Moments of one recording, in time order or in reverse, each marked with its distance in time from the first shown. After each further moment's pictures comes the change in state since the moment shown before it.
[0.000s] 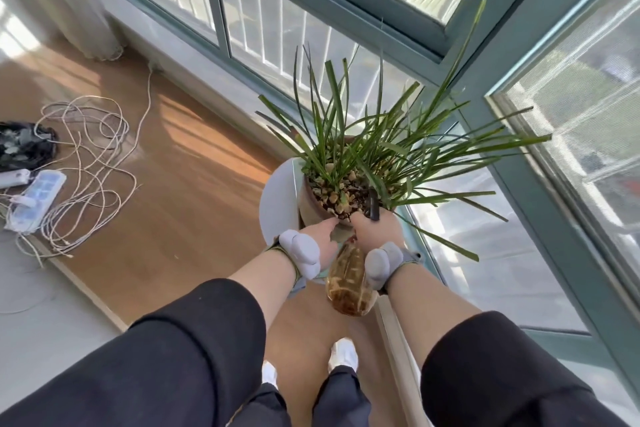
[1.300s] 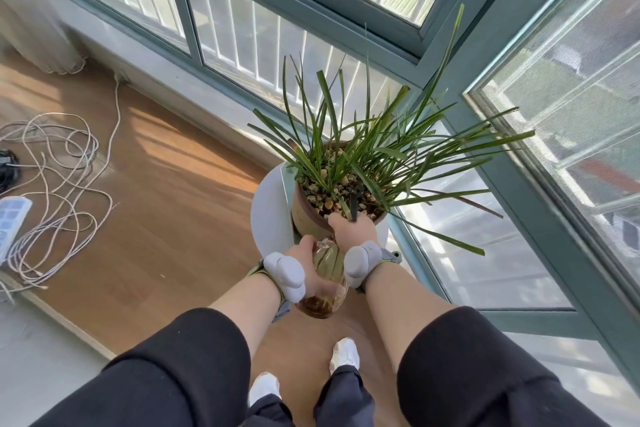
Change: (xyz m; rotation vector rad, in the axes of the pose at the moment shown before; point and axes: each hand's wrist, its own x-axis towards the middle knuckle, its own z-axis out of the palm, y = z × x) left_hand -0.006 -0.044 0.010 -0.114 -0.032 0.016; right_hand -0.007 -0.031 0.028 0.108 -0.058 0.086
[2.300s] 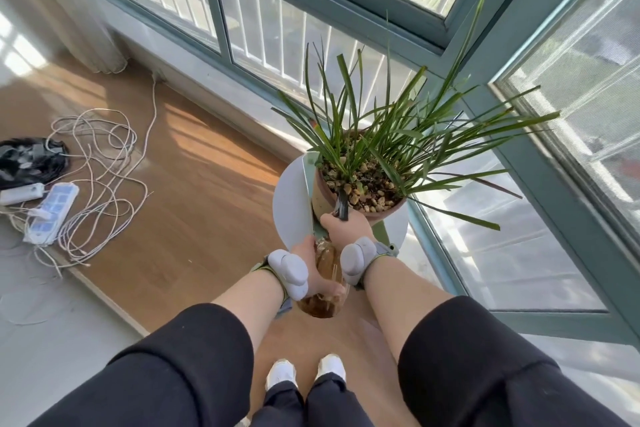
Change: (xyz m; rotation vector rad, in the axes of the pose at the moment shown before) left_hand -0.038 -0.010 0.006 0.119 0.042 -0.076; right_hand -0.025 0.005 0.028 0.055 -0.109 -0.090
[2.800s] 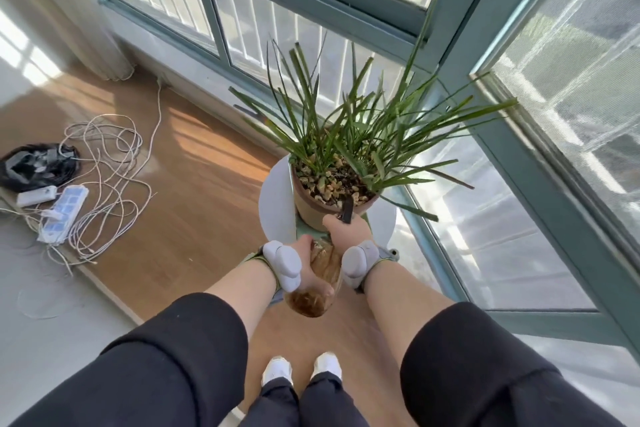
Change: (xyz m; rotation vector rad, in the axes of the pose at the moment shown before) left_hand 0.010 0.045 0.018 0.167 -0.129 -0.032; right_hand 0.004 0.045 -0.045 0.128 0.009 0.075
